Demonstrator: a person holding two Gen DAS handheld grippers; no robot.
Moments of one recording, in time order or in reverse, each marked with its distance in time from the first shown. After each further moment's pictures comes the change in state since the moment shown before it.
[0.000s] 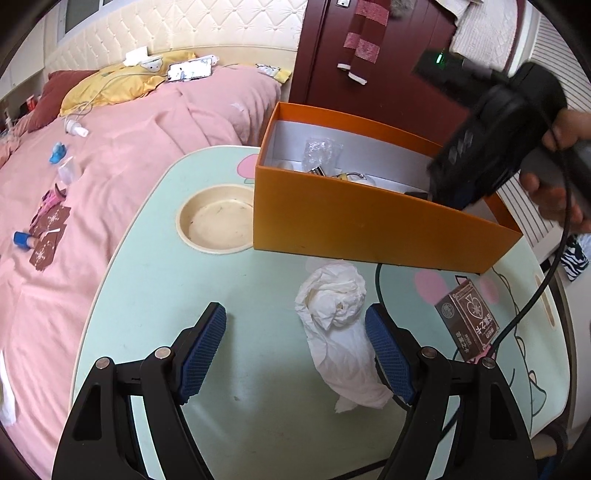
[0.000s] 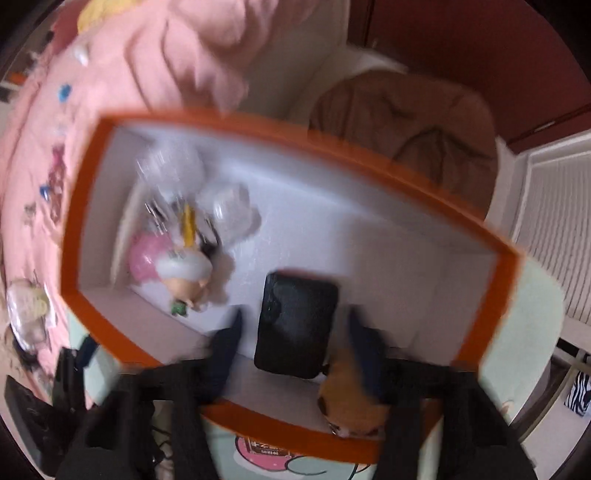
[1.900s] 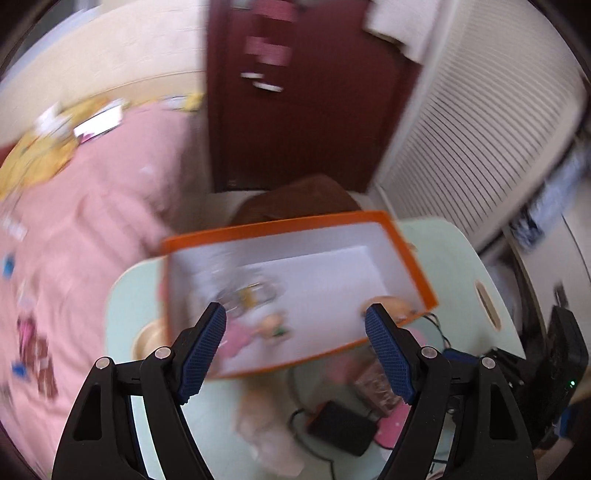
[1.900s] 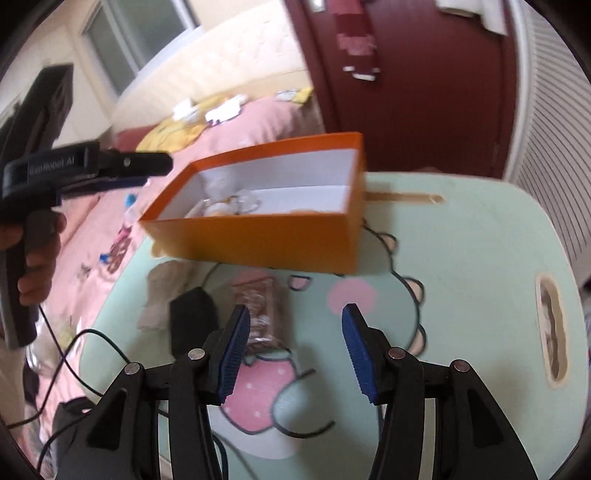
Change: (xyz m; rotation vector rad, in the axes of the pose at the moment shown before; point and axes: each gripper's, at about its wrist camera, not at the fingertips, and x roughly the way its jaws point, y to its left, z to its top) left arm -0.009 -0.081 0.127 0.308 0.119 -0.188; right arm -0.008 -0.040 -0.231 0.163 -0.820 0.158
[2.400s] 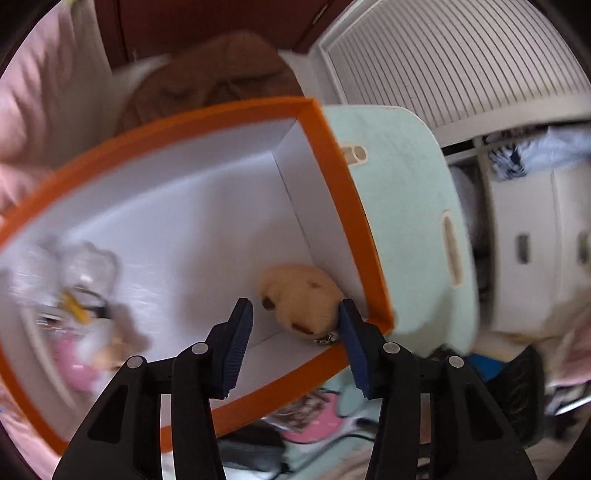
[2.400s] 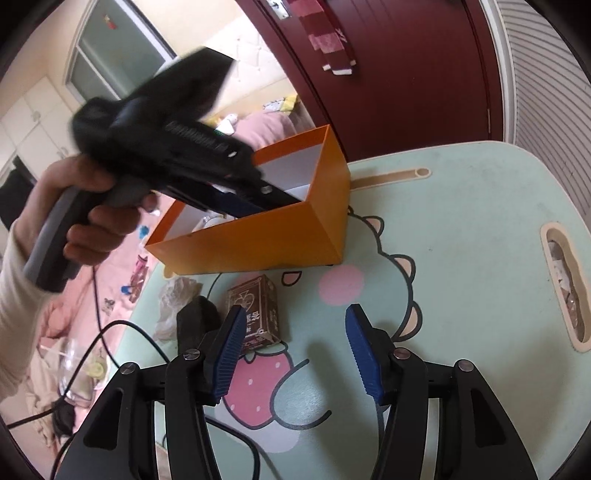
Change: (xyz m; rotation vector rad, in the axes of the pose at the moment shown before) left arm 0.136 -0.044 0.042 -0.053 0.623 -0.315; right arm -0.005 -0.021 -0.008 0.140 -0.030 0.107
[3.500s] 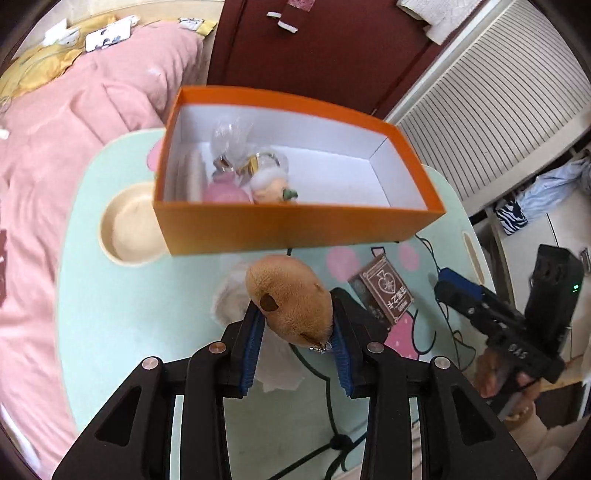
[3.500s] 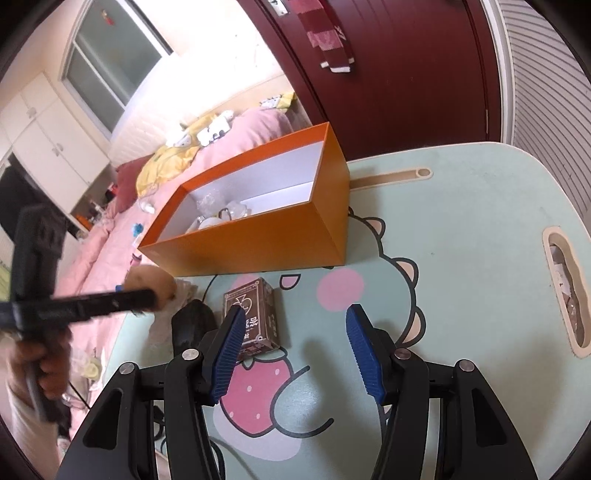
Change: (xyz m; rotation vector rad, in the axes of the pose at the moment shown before) left arm -0.047 0.059 -0.201 -0.119 -0.534 0.127; right arm 0.007 0.006 0.002 -0.010 0.011 -0.034
